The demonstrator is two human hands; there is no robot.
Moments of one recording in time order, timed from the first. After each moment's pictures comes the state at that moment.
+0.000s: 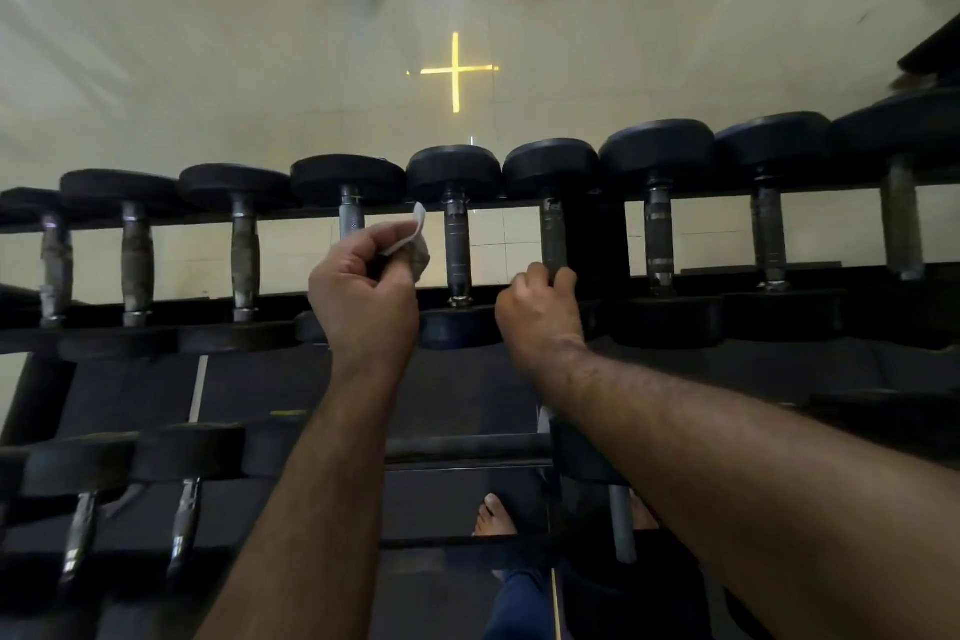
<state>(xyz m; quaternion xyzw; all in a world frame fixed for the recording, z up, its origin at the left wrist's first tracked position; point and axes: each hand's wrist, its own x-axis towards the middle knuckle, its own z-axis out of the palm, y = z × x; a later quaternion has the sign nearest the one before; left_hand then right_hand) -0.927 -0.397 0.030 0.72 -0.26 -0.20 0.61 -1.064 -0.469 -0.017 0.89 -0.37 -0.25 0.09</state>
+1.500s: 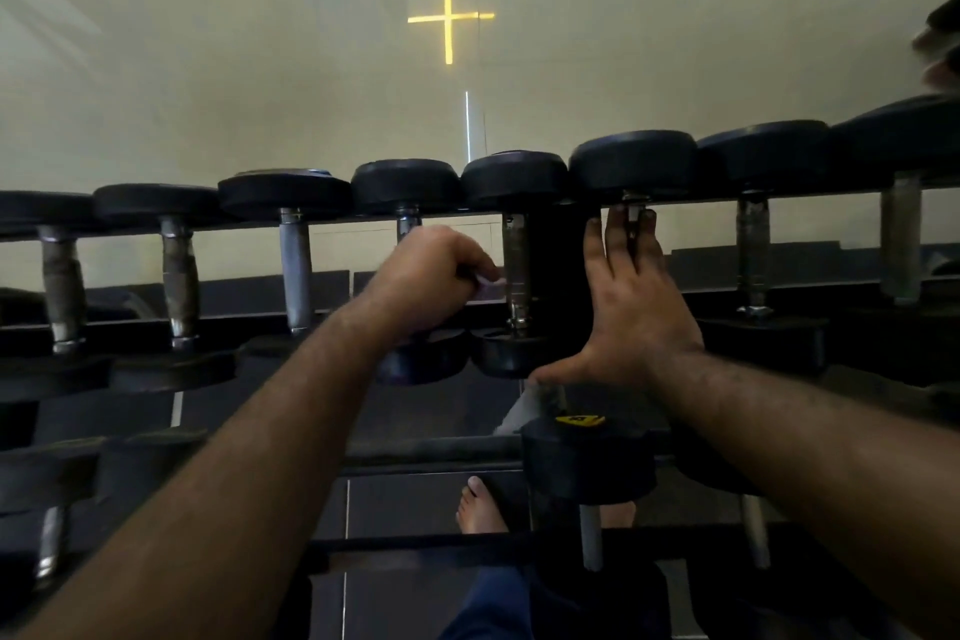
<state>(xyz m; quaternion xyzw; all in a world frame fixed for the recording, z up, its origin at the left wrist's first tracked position) -0.940 -0.513 0.014 0.72 -0.61 -0.32 0.11 -1.179 -0.561 0.000 0.86 -0.46 -0.19 -0.13</state>
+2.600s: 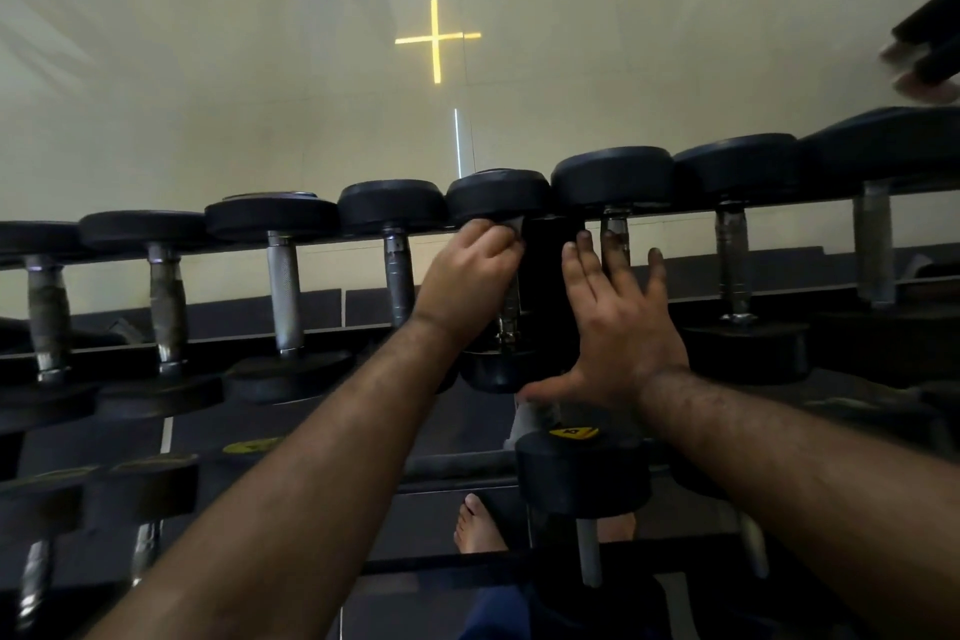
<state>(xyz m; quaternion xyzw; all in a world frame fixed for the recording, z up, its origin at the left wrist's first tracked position) -0.981 -0.537 -0.037 0.62 -0.76 0.05 0.20 -1.191 -0.553 -0.013 0.89 -0.43 -0.16 -0.07</state>
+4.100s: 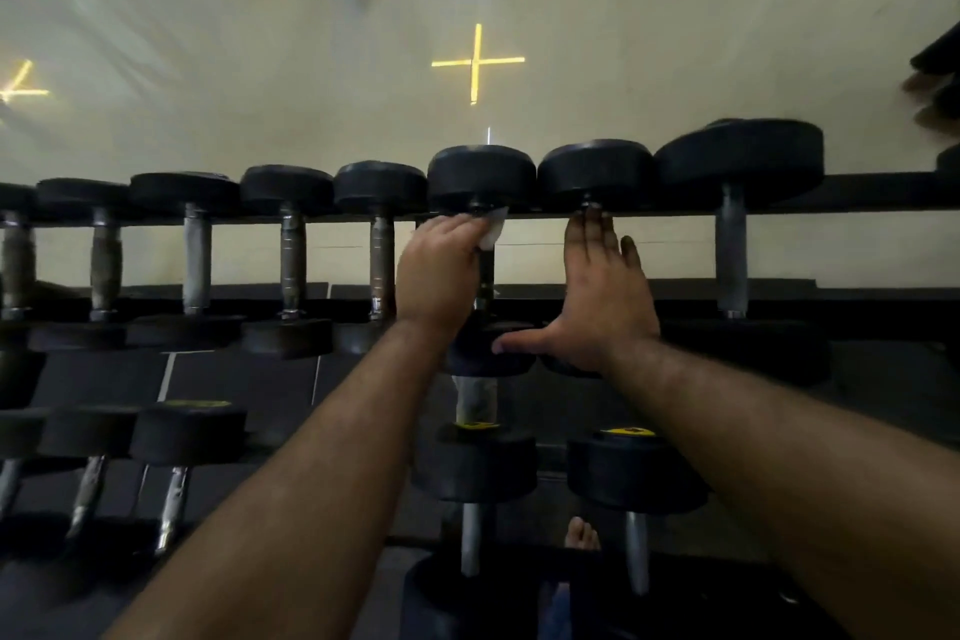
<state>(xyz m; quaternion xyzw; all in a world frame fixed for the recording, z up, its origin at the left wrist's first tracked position) -1.149 -0.569 -0.005 0.79 -0.56 0.00 0.25 -1.327 -0.629 -0.007 0.86 -0.48 -0.06 -0.18</state>
